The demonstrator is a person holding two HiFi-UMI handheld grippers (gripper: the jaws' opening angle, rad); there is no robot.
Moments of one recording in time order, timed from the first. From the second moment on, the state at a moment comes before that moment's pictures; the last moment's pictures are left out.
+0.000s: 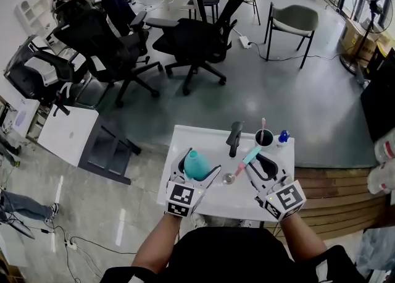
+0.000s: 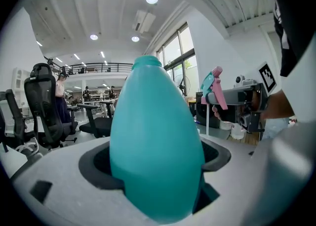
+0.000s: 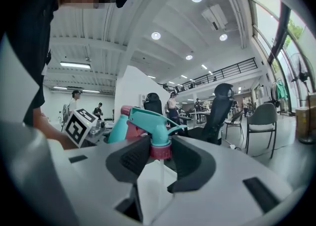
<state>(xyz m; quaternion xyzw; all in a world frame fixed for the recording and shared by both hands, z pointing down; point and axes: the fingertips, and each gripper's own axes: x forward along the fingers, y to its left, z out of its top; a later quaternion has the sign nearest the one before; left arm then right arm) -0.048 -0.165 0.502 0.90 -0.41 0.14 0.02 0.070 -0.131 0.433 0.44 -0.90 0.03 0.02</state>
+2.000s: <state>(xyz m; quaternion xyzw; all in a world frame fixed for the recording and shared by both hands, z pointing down) -0.040 -0.175 0.497 0.90 -0.41 0.13 0.01 0.147 -0.143 0.448 0.56 -0.83 0.01 0.05</state>
